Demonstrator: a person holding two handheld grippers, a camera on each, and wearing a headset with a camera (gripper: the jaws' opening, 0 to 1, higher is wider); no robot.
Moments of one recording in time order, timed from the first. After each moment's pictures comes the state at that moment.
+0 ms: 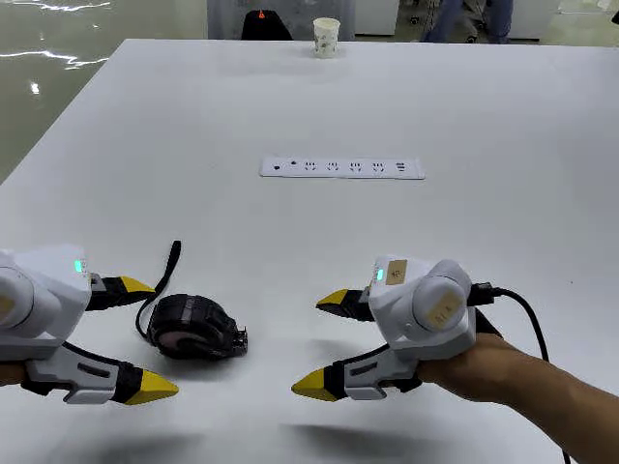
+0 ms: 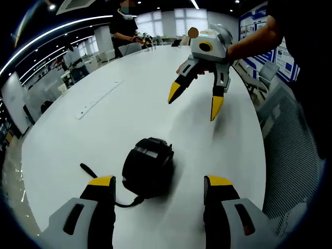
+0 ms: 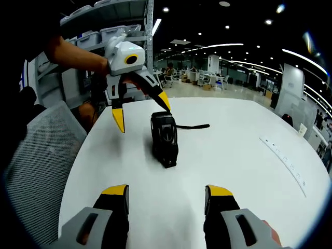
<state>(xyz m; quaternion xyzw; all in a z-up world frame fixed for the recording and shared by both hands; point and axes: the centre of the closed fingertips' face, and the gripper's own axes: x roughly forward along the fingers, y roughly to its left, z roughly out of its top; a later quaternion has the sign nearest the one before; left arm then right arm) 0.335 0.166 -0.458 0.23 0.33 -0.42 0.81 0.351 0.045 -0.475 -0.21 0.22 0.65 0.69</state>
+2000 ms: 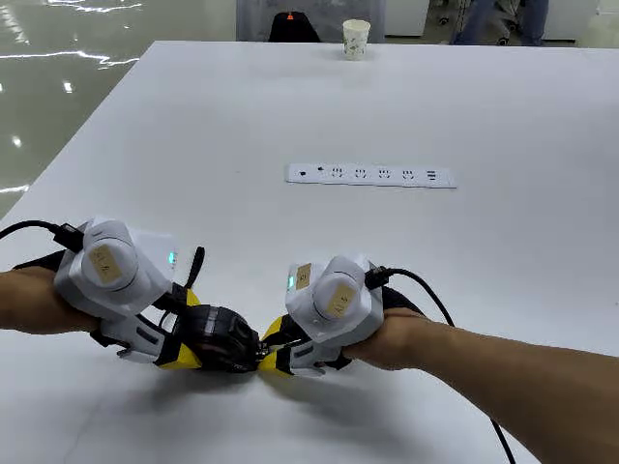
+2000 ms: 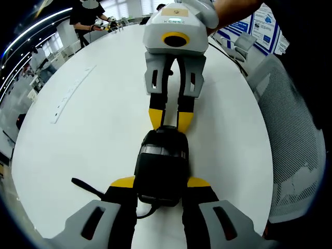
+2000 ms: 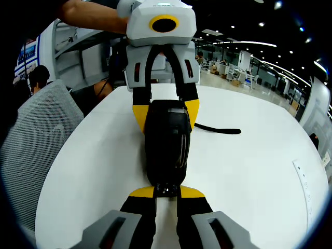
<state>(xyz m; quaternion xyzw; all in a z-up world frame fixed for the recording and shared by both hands) 0.360 0.171 -0.492 0.32 0.38 -0.50 0.71 0.359 0.121 -0.518 -0.29 0.23 0.71 0.60</state>
